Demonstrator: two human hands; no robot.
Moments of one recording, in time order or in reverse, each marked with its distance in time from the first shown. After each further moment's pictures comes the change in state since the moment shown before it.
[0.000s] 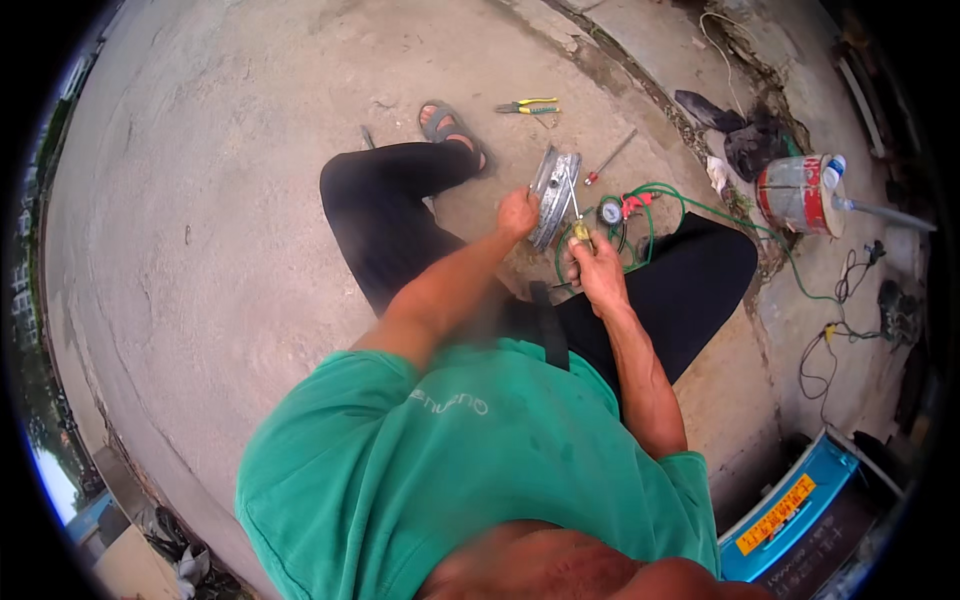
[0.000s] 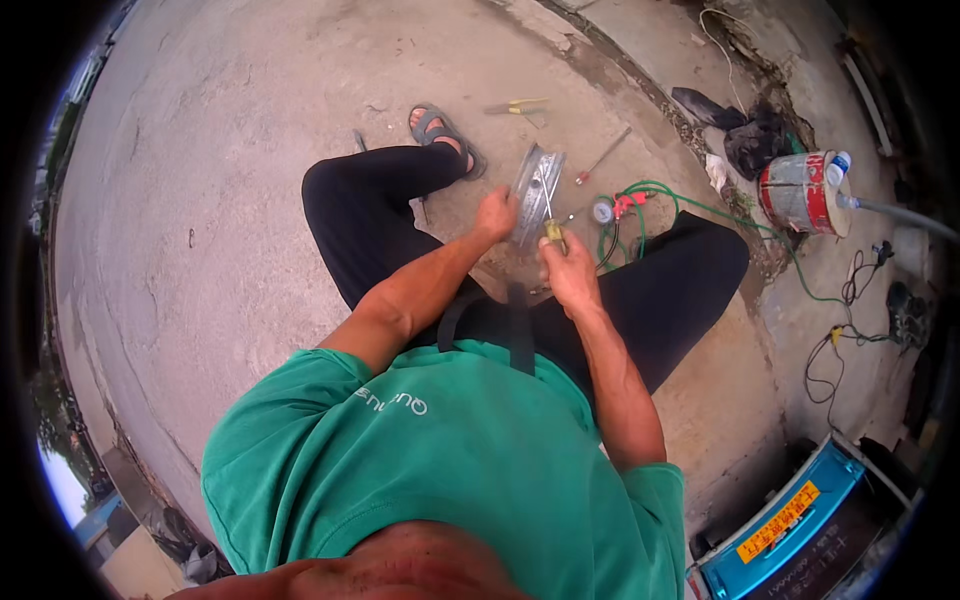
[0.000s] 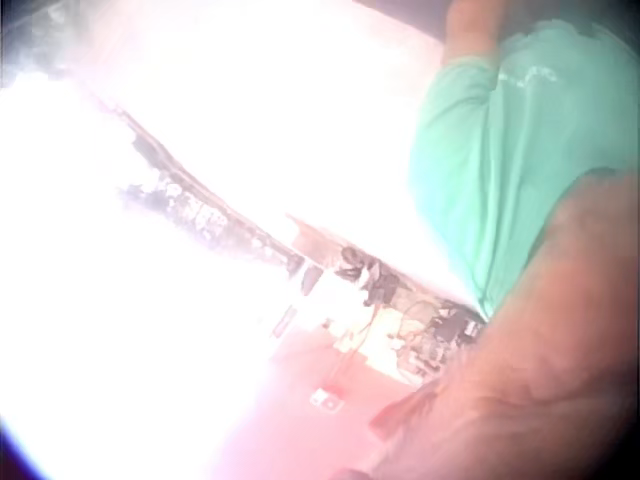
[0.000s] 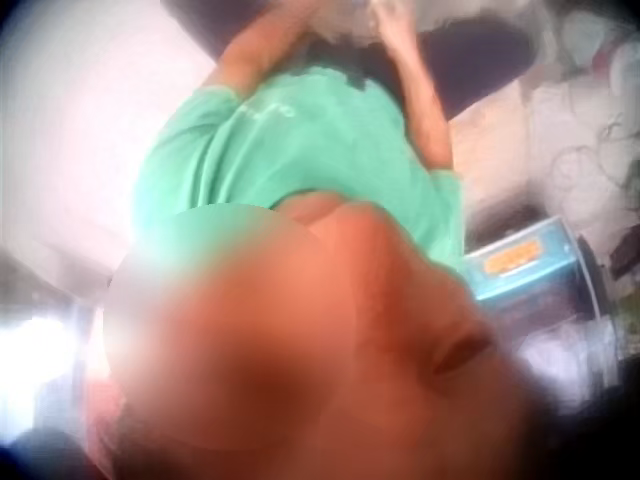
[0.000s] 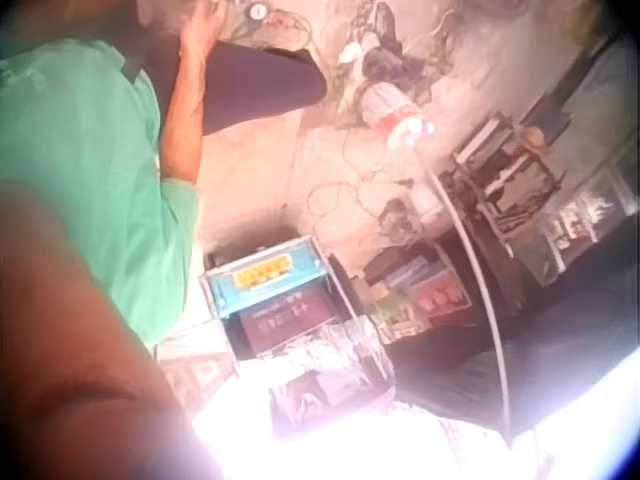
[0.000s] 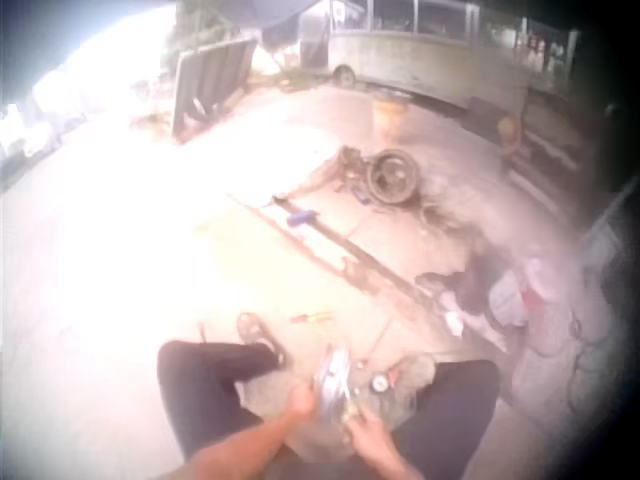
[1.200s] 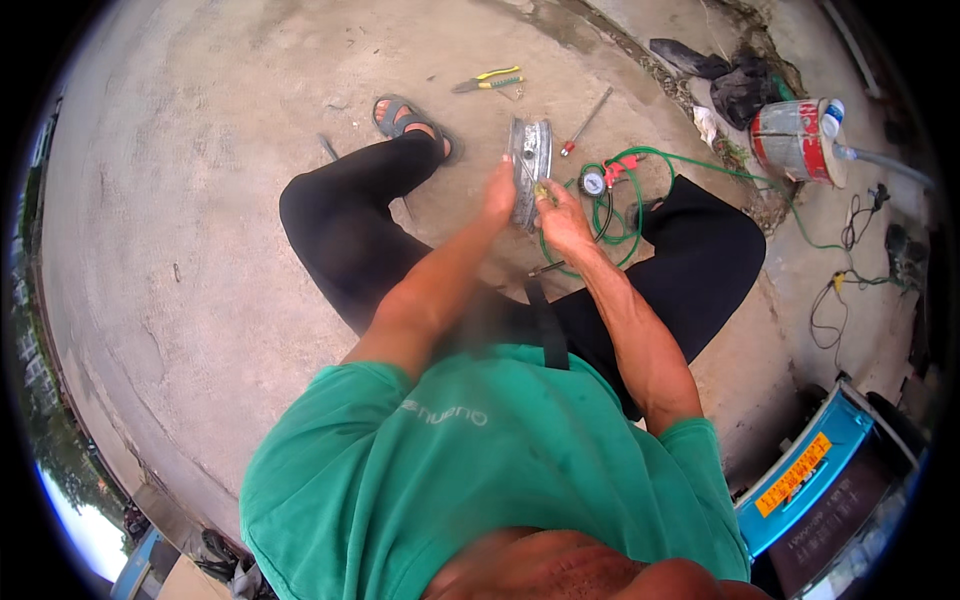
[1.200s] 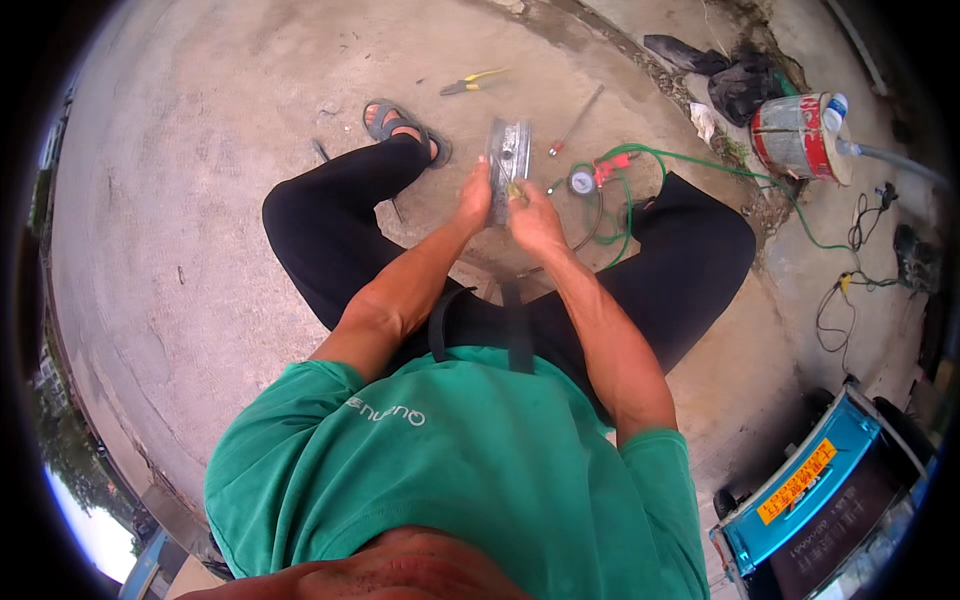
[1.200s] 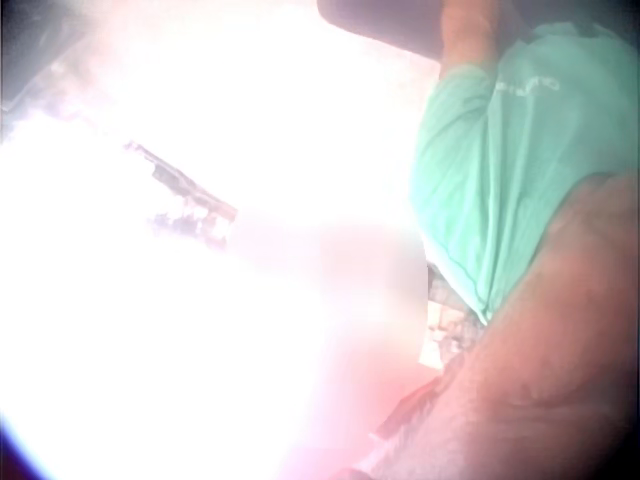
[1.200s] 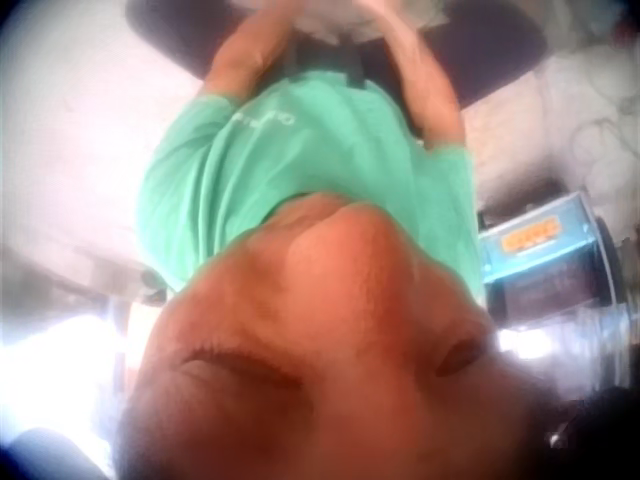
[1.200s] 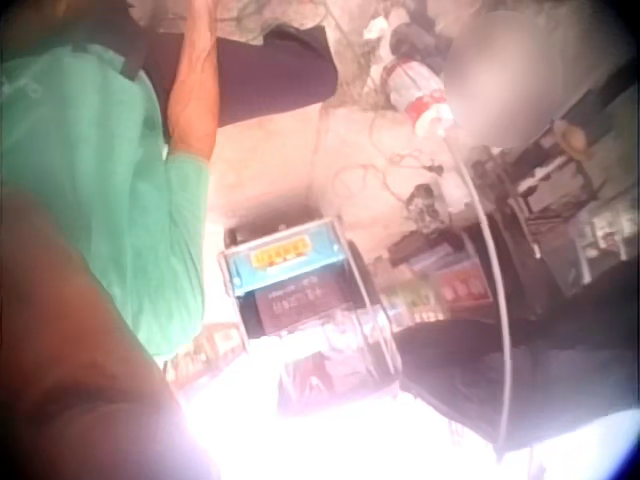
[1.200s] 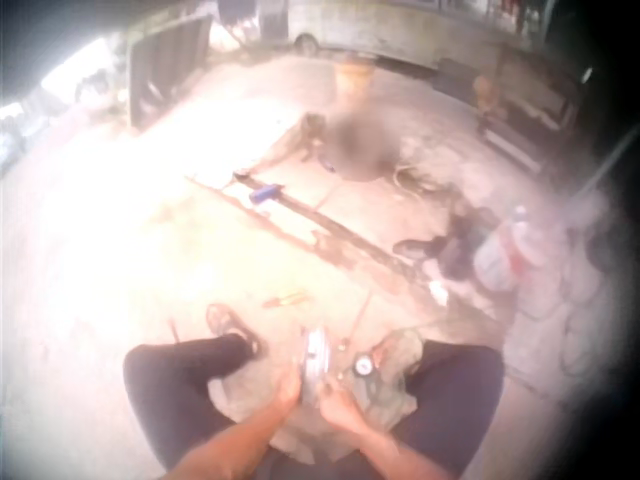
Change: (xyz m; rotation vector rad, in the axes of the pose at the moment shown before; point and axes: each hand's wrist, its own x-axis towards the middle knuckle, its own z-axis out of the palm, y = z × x) left_hand 0.097 -0.002 -0.107 -0.416 -0.081 -0.221; right_hand 0.165 0.016 0.131 0.054 0.071 -0.155
